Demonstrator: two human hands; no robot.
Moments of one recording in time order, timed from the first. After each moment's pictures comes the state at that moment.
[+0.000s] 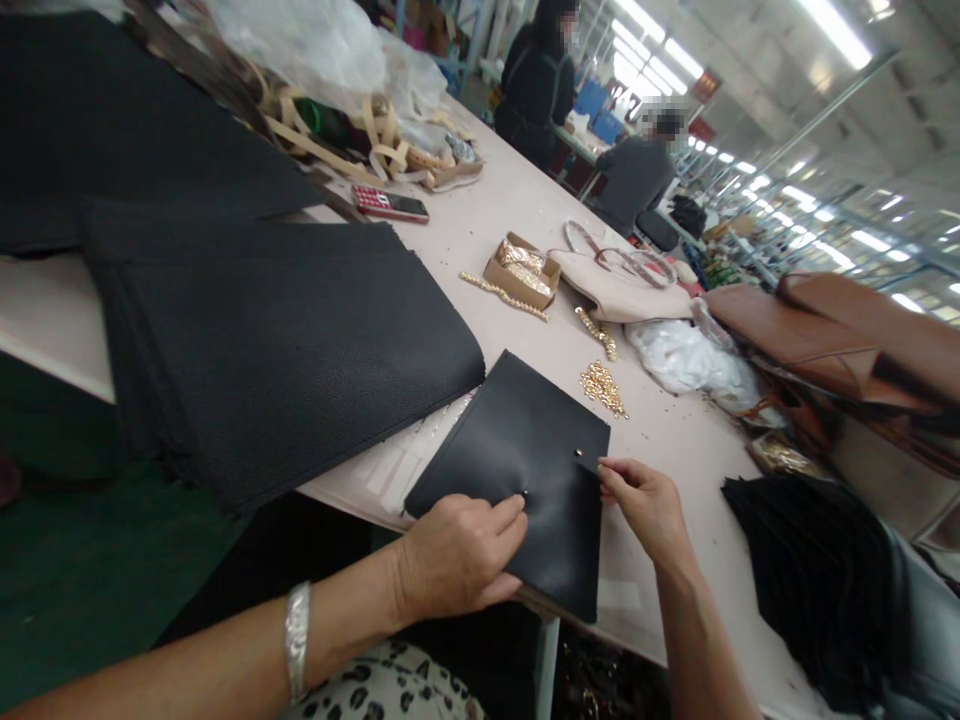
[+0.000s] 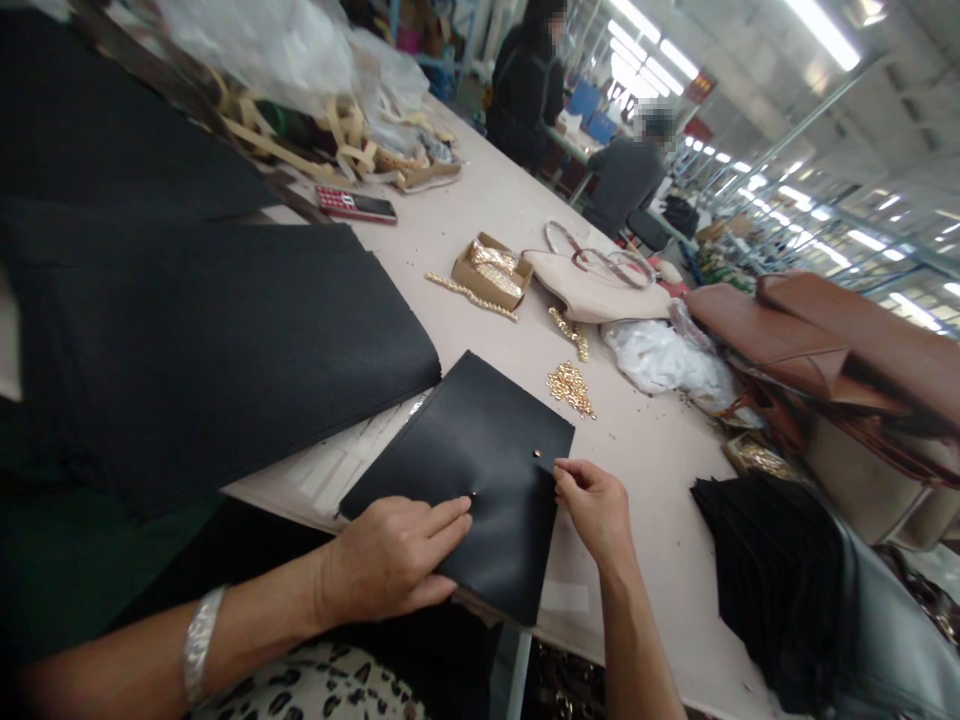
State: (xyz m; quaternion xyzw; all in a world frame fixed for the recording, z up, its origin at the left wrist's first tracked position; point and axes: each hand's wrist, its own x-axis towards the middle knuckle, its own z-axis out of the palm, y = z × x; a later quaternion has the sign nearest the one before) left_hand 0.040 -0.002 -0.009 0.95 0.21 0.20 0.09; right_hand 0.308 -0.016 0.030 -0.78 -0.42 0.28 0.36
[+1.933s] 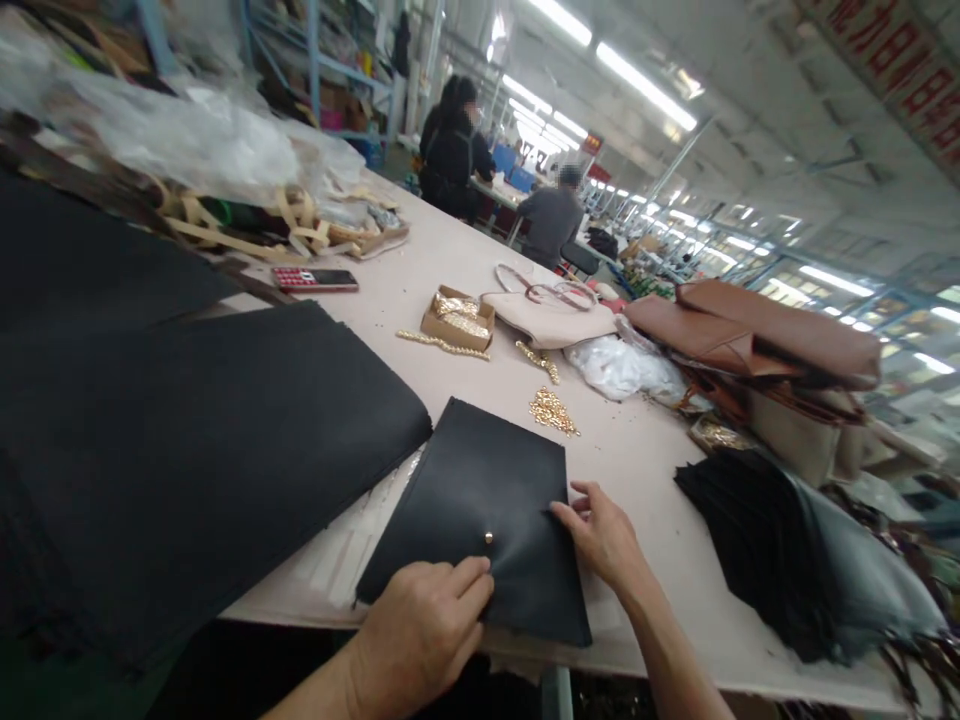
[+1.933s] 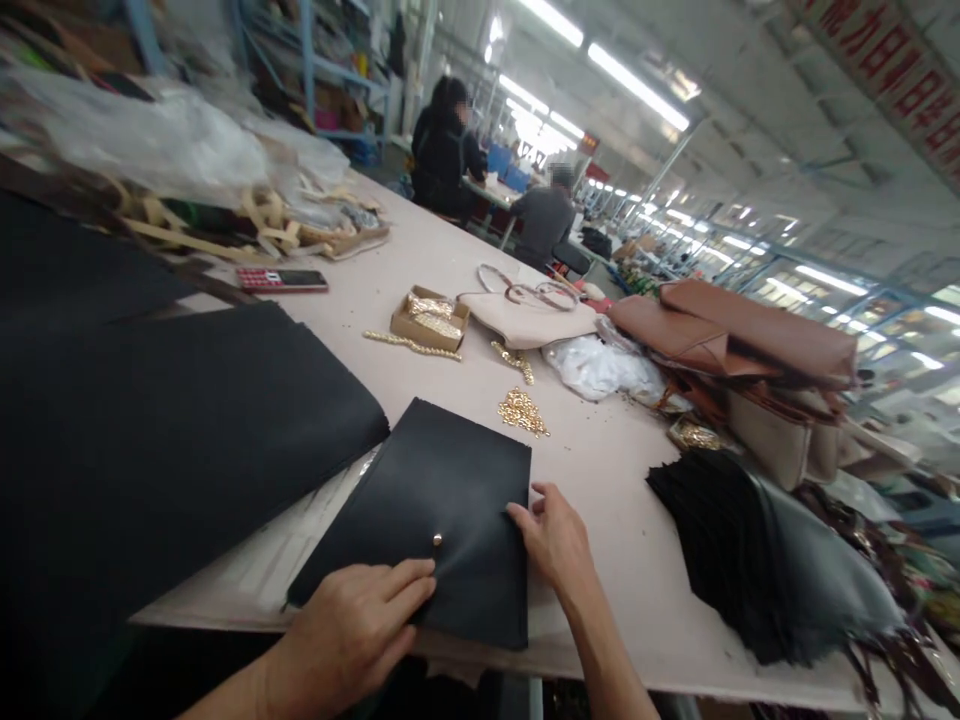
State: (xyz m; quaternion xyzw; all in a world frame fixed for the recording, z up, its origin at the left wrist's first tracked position) left_hand 0.038 0.000 -0.010 0.95 0.21 0.21 0.12; right_hand 0.308 -0.025 0.030 -0.84 -0.48 0.13 0.22
